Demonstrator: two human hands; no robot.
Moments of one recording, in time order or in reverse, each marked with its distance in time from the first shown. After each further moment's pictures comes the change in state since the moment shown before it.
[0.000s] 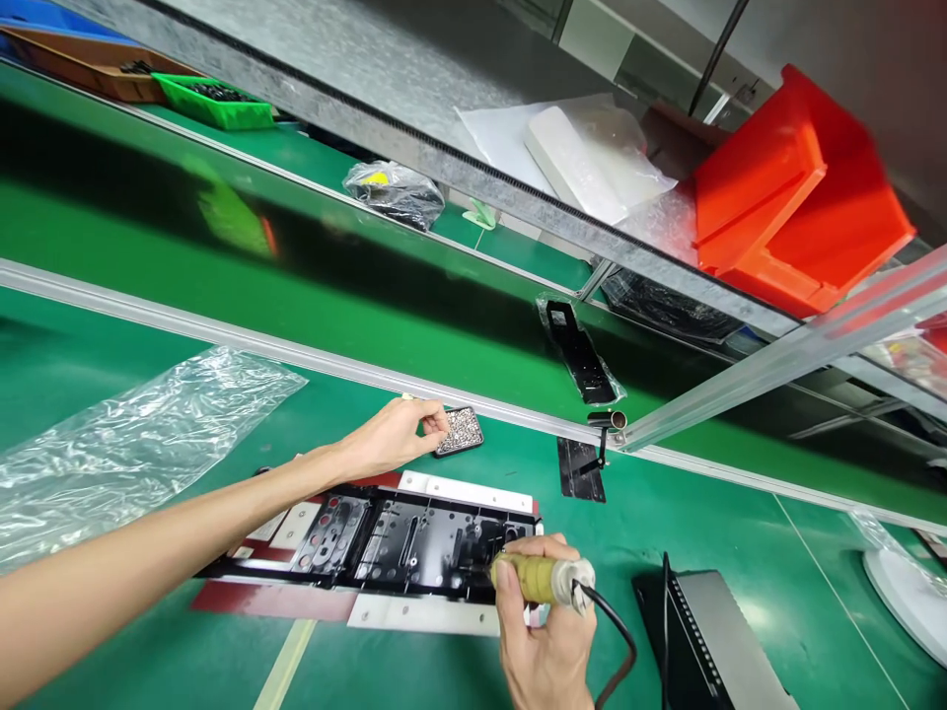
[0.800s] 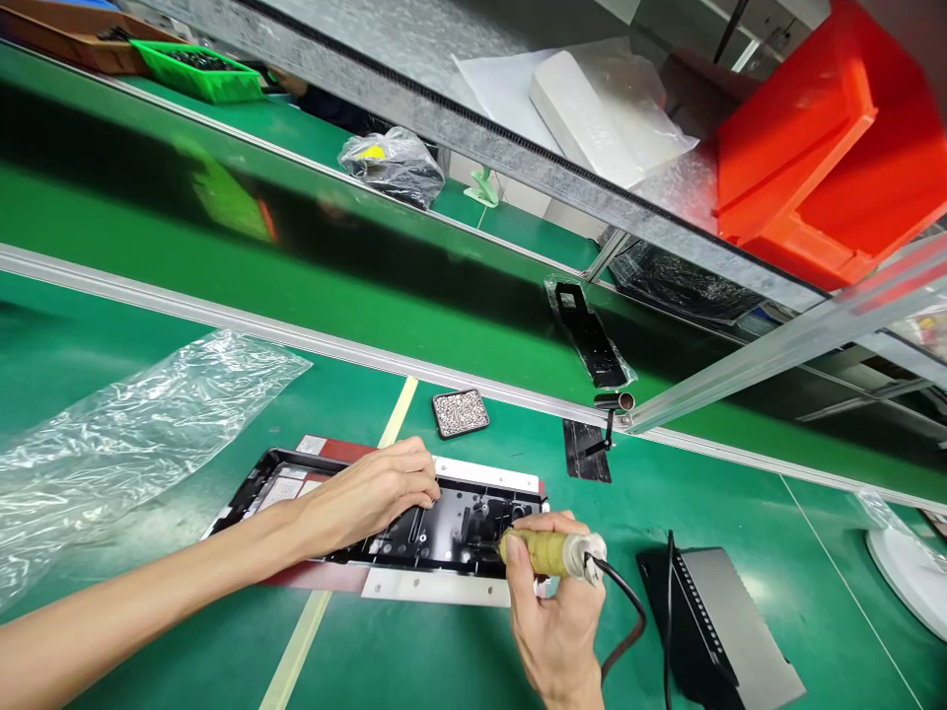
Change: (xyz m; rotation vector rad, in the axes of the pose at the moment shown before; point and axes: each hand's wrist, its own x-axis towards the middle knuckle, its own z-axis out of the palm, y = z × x) left_hand -0.078 0.016 0.013 -0.015 -0.093 0.446; right_hand 0.009 0.001 -0.002 0.052 -0.021 -0.041
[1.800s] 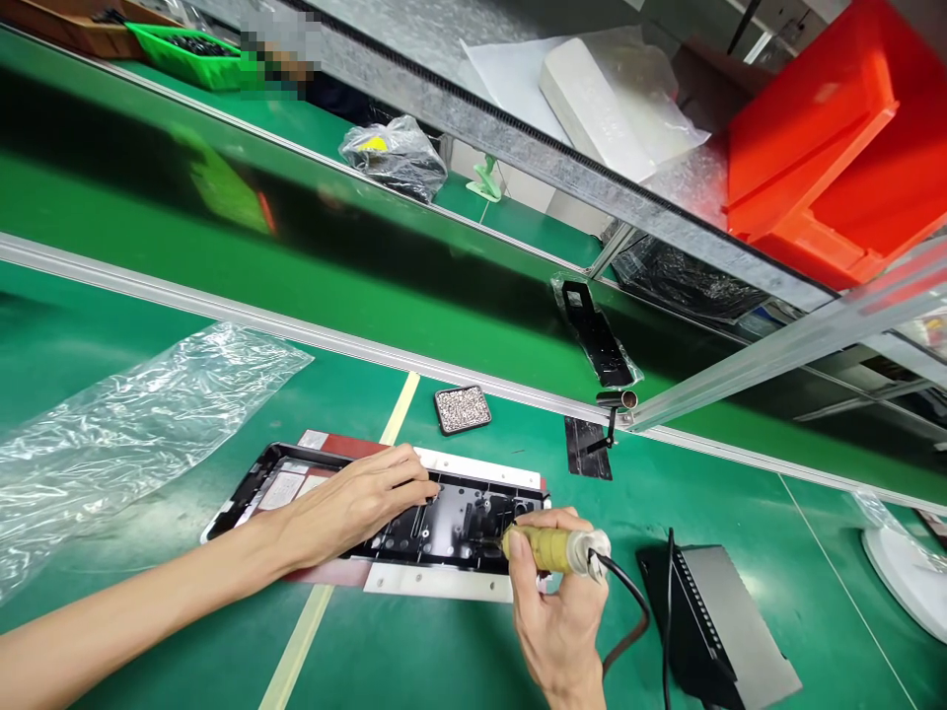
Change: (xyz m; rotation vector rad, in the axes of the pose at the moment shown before) left_hand -0.021 0.003 0.005 0.173 0.036 0.085; right_hand 0.005 -0.004 0.000 0.030 -0.014 0.007
